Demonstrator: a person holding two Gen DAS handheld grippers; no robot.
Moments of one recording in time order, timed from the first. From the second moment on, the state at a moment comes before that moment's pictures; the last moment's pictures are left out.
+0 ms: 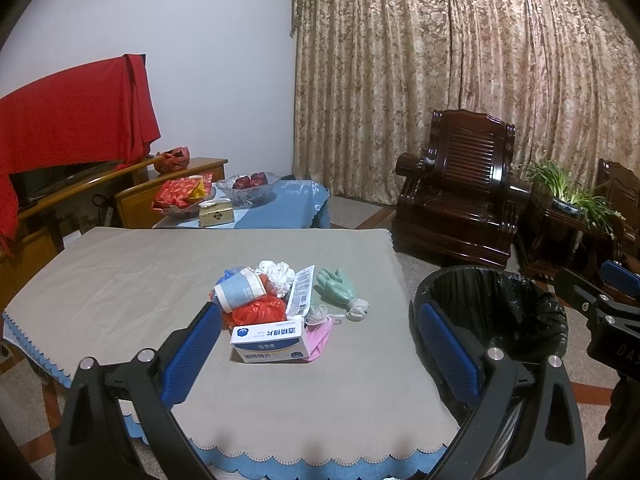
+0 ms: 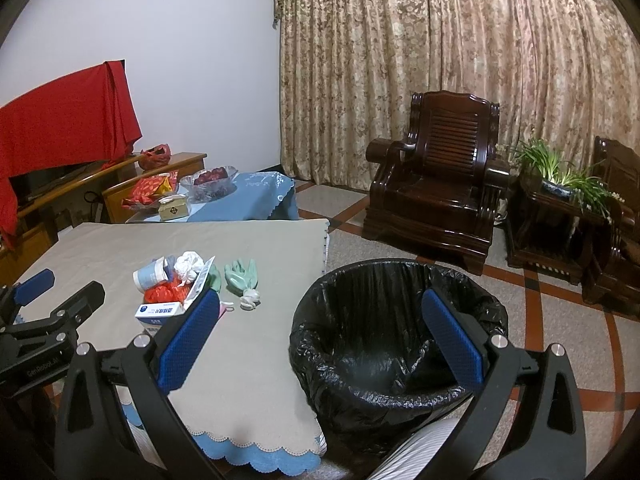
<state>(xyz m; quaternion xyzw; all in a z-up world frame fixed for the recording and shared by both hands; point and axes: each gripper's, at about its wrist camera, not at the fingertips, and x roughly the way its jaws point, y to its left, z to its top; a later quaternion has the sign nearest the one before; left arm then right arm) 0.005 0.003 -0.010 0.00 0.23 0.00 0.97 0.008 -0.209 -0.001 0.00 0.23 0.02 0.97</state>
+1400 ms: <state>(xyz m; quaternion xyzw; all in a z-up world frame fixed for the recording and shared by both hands) 0.005 0.003 -0.009 0.00 0.24 0.00 0.97 0.011 -0.209 -0.001 0.00 0.23 0.02 0.97</state>
